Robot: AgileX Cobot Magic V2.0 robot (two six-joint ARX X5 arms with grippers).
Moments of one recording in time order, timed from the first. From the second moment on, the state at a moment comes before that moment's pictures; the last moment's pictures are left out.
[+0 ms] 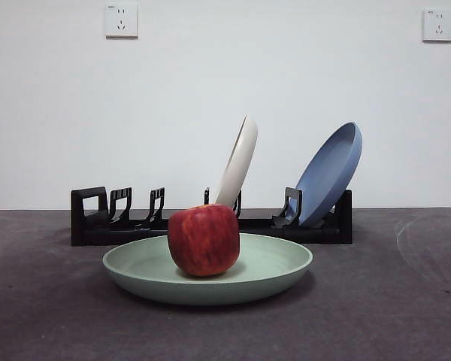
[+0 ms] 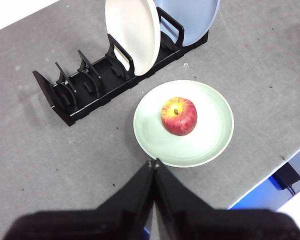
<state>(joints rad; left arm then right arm) -1.26 0.92 1.36 -1.27 -0.62 -0.45 0.81 0.81 1.33 -1.32 0.04 0.25</state>
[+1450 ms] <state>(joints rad) -0.34 0.58 1.05 -0.56 -0.03 -0.37 0.81 0.82 1.33 -1.34 0.18 0.31</state>
